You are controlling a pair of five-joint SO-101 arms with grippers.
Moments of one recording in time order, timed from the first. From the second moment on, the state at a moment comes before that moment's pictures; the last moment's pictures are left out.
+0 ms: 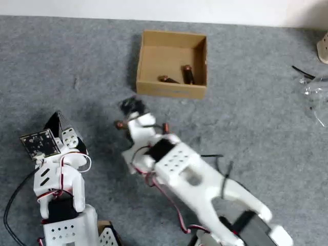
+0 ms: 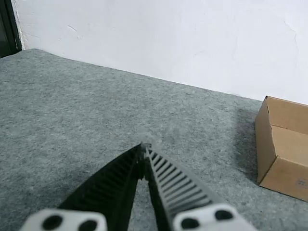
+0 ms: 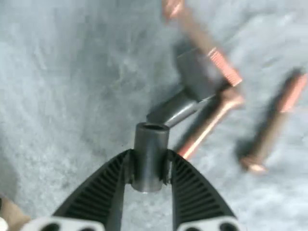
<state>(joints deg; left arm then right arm) -18.4 -103.7 92.4 28.6 10.4 -49.1 -19.3 38.0 50.5 -13.1</state>
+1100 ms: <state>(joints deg) 3.6 -35.7 52.7 41.5 34.8 -27.9 -71.1 65.1 50.6 -3.5</state>
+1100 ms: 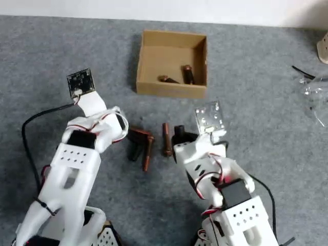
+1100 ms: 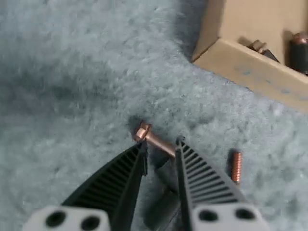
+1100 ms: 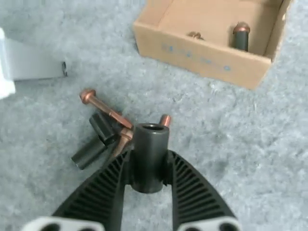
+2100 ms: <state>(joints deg) 13.1 -15.2 42.2 45.6 47.8 -28.0 -71.8 68.8 47.6 -3.1</state>
